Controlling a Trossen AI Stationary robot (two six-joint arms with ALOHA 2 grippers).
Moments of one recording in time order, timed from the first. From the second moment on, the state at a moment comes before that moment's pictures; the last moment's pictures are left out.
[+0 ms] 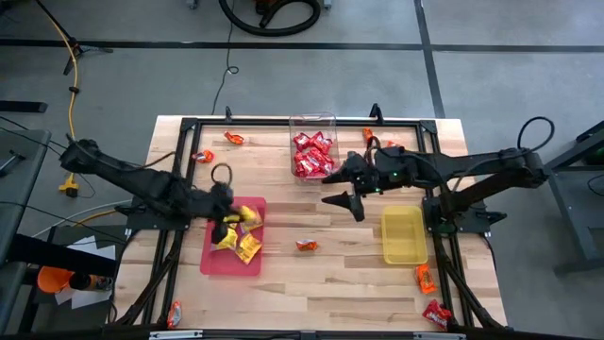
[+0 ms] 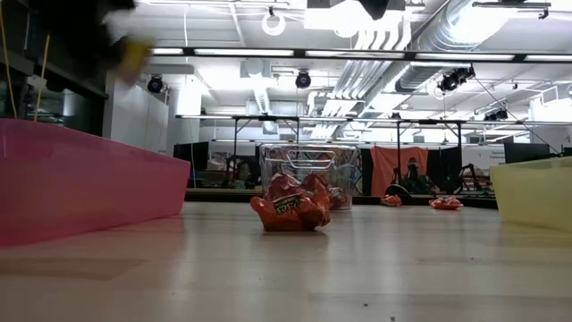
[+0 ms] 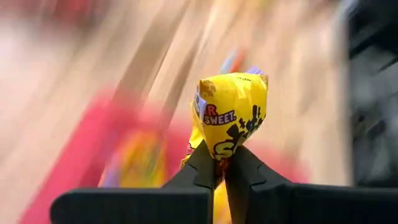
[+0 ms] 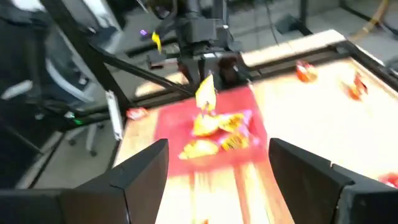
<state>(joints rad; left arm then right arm) -0.37 0.84 0.69 -0.61 -0.24 -0.65 0.07 1.24 1.11 -0.20 -0.02 0.29</state>
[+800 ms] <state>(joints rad) -0.36 0.85 0.70 -0.77 0.00 -0.85 0.06 1.24 1.11 -0.26 0.01 0.32</state>
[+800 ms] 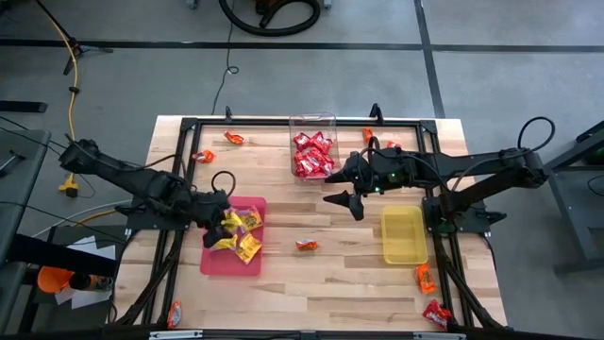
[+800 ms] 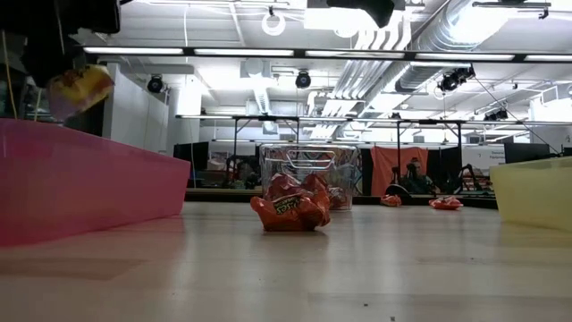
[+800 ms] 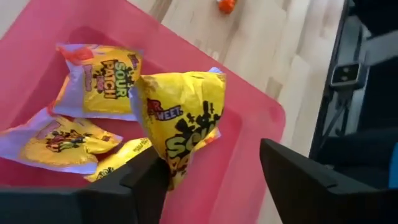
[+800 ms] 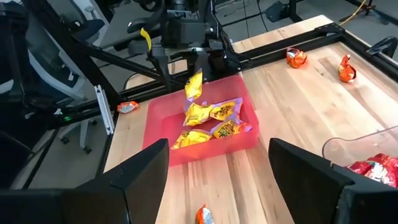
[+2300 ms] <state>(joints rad) -0.33 0.93 0.77 -0.40 -0.39 -0.54 0.15 1.76 1.11 -0.28 -0.15 0.19</state>
